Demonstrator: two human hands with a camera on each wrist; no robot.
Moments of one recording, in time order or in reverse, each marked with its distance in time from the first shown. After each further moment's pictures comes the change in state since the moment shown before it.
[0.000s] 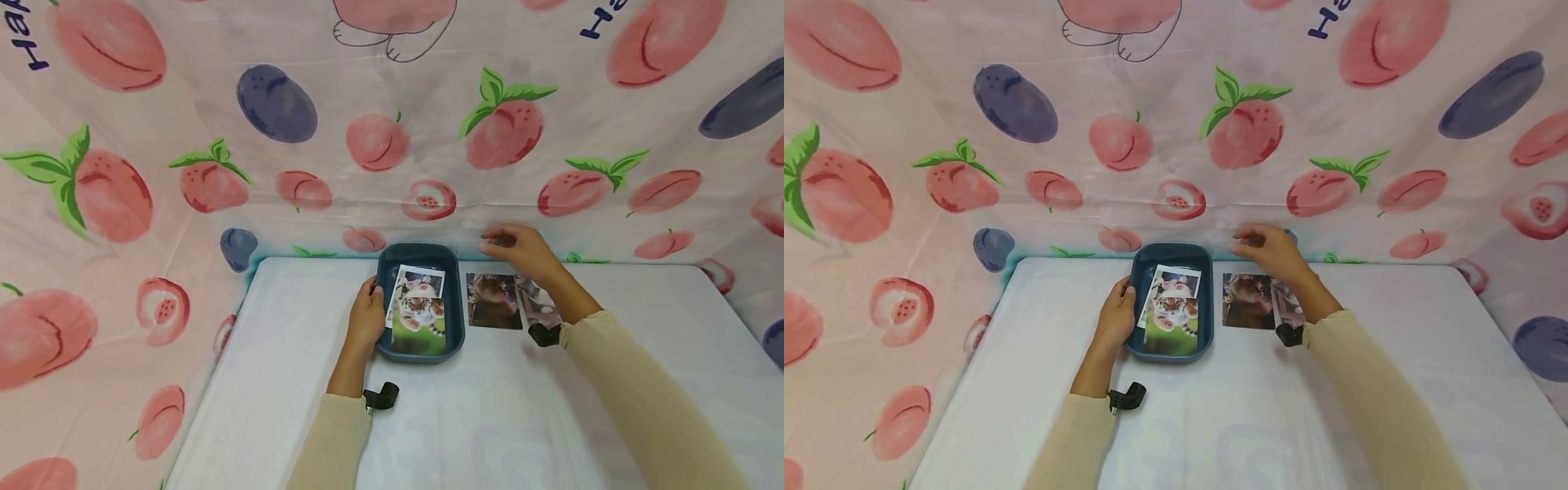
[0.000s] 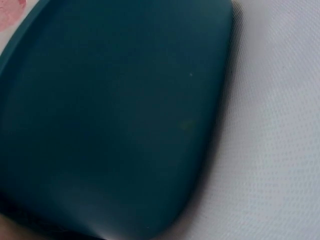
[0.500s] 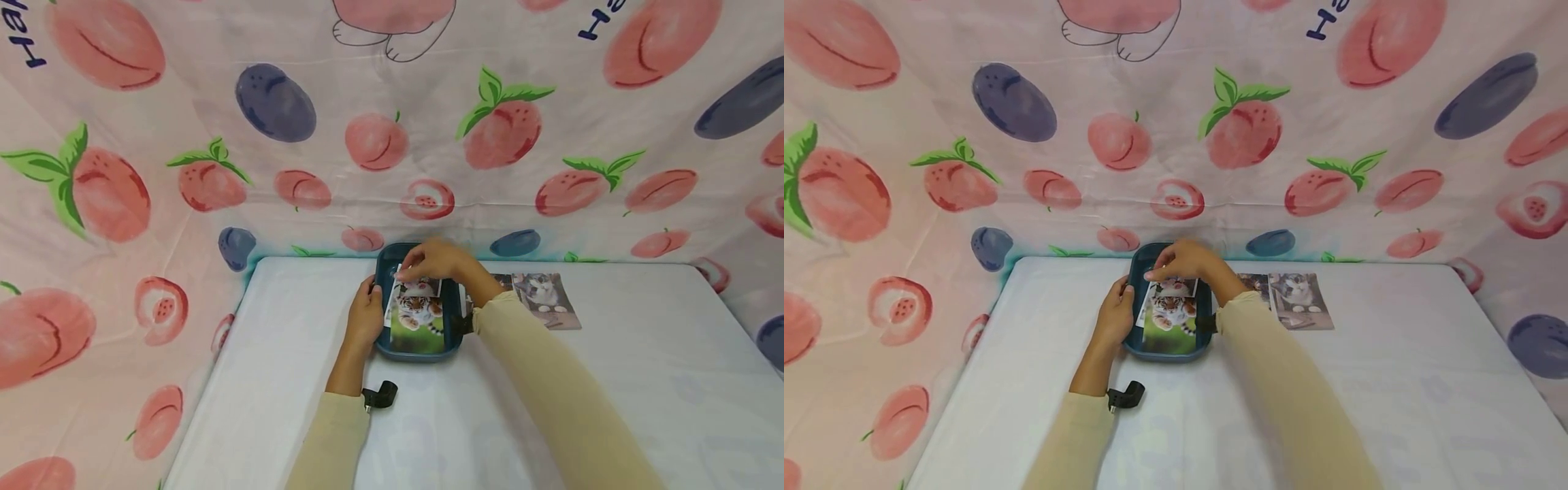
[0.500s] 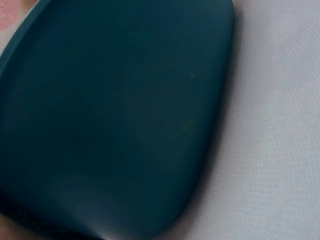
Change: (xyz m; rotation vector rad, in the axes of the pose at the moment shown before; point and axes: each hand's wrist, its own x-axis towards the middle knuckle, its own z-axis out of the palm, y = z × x) left_hand -0.001 0.000 -0.001 -0.024 -0.020 0.032; right_hand 0.044 -0.084 0.091 -0.118 -0.470 -0.001
